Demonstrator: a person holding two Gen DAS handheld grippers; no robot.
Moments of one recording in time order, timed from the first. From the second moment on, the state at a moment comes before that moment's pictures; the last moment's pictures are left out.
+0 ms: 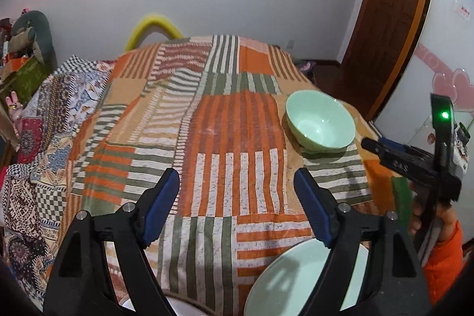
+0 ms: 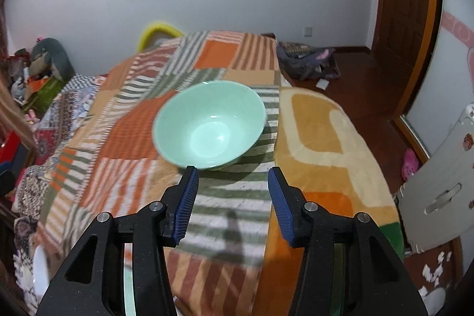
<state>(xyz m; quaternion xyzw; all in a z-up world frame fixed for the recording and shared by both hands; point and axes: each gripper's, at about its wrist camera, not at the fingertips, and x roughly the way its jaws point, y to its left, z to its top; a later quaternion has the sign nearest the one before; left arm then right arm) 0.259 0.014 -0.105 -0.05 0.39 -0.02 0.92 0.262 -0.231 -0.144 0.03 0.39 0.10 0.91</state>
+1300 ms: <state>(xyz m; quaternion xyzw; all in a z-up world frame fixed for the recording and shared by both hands) 0.373 -0.058 -0.197 -0.02 0.51 -0.06 0.86 0.263 -0.232 -0.179 0.03 0.45 0.22 0.86</state>
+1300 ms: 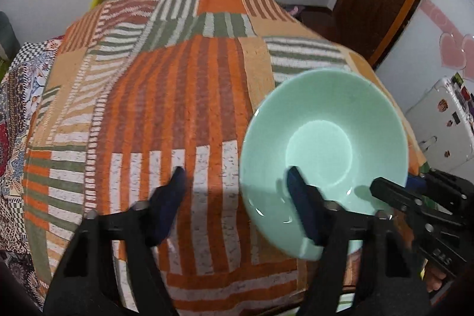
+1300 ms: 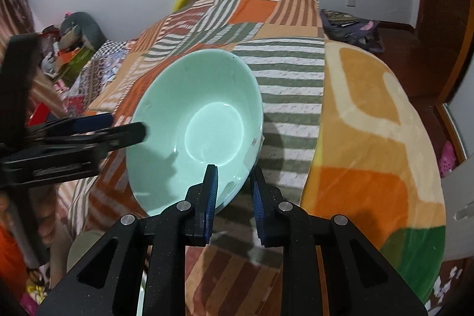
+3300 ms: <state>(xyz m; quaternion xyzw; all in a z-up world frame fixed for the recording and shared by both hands) 0.165 0.009 -0.066 -0.04 0.38 -0.06 0.92 0.146 -0.164 -0.089 0.04 0.35 0.24 0.90</state>
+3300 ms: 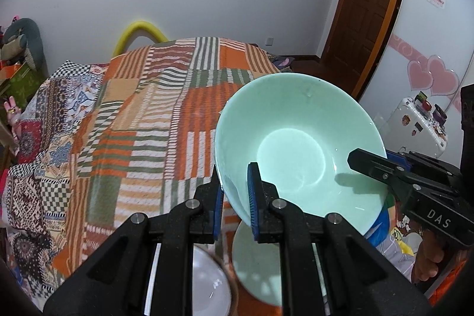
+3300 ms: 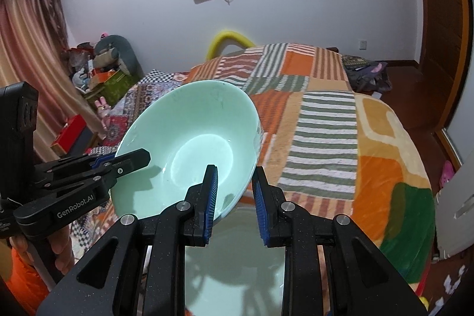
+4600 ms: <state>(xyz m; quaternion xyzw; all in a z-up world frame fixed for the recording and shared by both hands) 0.067 0.107 -0.121 -0.10 0.42 0.03 0.90 0.092 -0.066 -0.135 -0.02 0.41 0.32 0.86</state>
